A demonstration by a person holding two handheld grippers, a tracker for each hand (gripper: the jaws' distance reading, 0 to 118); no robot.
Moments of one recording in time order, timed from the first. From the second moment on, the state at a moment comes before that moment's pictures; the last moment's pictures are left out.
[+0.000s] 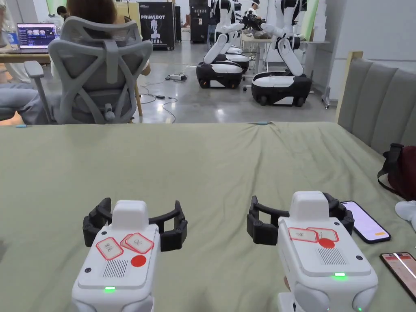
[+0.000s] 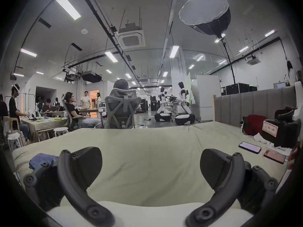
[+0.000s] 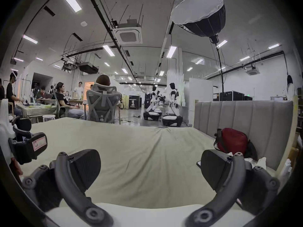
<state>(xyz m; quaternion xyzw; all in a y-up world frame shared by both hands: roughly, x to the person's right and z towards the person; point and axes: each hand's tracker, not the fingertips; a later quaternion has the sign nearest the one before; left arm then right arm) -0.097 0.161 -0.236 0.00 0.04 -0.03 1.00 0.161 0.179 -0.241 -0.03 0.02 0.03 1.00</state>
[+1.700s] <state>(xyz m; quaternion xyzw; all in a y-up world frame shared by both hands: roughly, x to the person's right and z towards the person) -0.096 0.148 -0.234 -0.02 0.03 -0.04 1.00 0.142 0.192 -0.232 -0.04 0.01 0.02 1.00</state>
